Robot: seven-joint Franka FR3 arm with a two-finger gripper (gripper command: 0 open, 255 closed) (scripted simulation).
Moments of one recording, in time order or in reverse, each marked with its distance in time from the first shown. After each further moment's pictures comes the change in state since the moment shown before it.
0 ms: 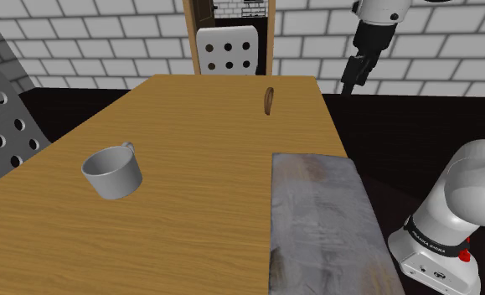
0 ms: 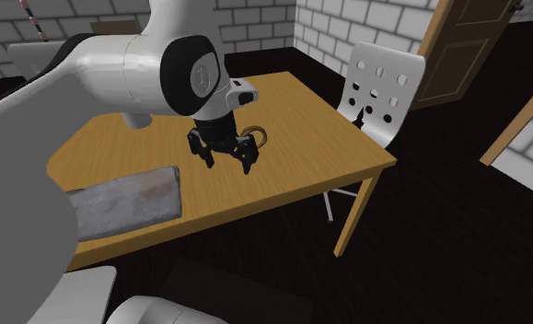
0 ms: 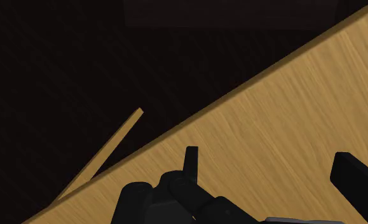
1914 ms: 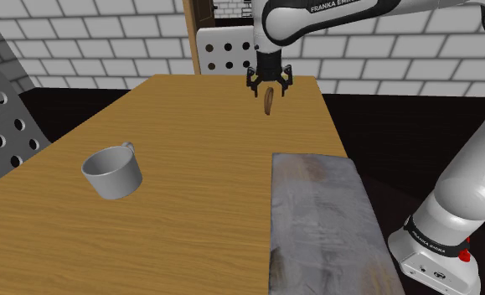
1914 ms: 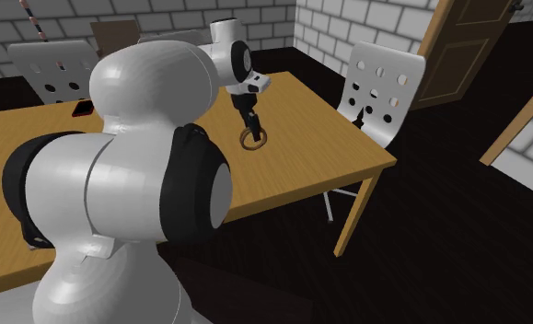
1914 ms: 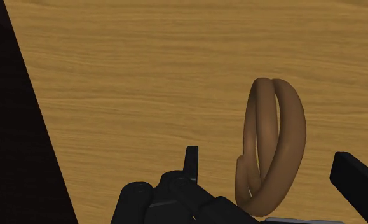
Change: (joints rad) arm -0.225 0.817 0.311 0.531 -0.162 0.228 1.061
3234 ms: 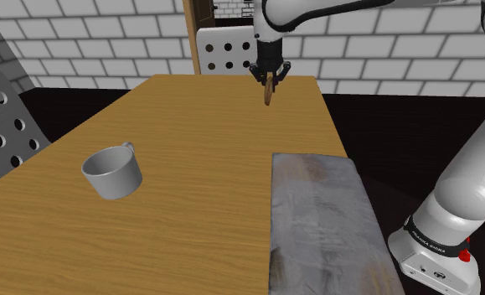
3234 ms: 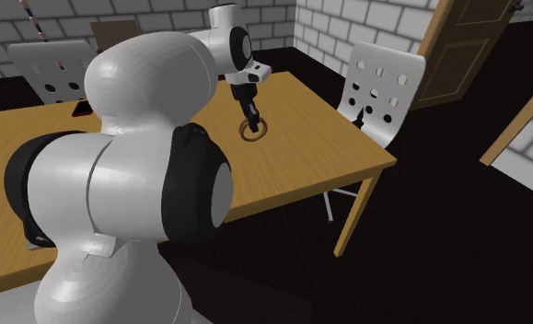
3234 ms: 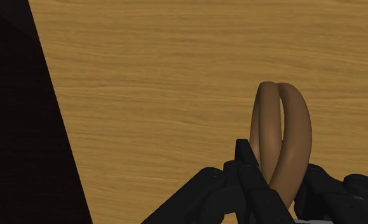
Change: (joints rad) arm 0.000 0.005 0.000 0.079 0.001 -0.072 -0.013
